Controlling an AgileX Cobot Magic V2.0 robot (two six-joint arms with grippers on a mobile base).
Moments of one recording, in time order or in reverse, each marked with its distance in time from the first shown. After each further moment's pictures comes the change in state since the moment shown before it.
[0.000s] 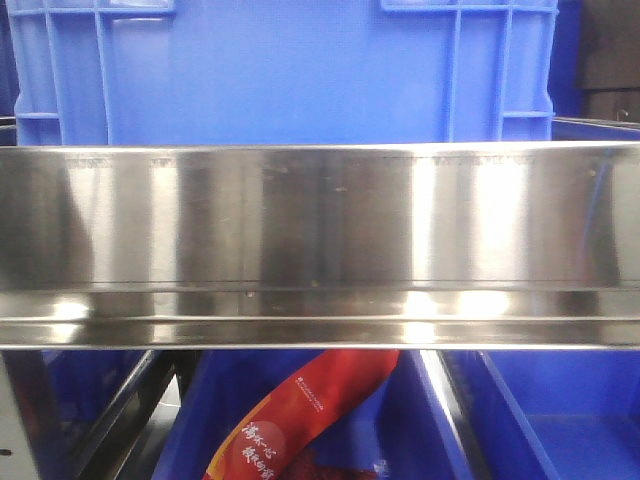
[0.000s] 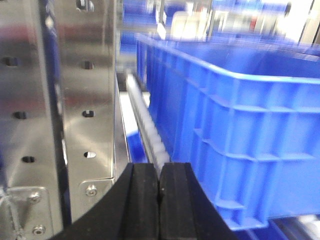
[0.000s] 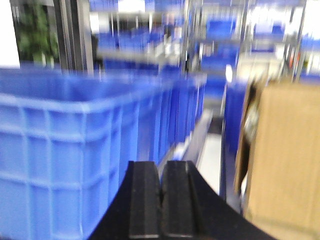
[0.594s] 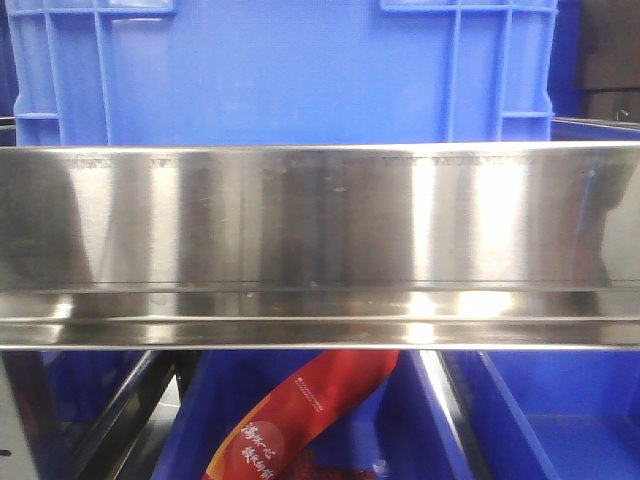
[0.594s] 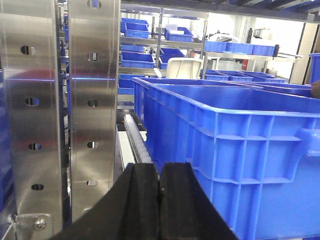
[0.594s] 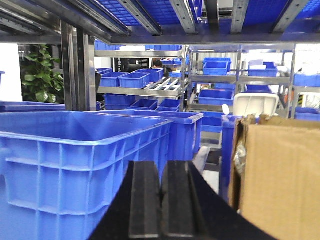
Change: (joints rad) left arm 0.000 -0.108 0.005 0.000 -0.010 0.000; right arm -0.005 -0.100 0.001 -0.022 -0.006 0.004
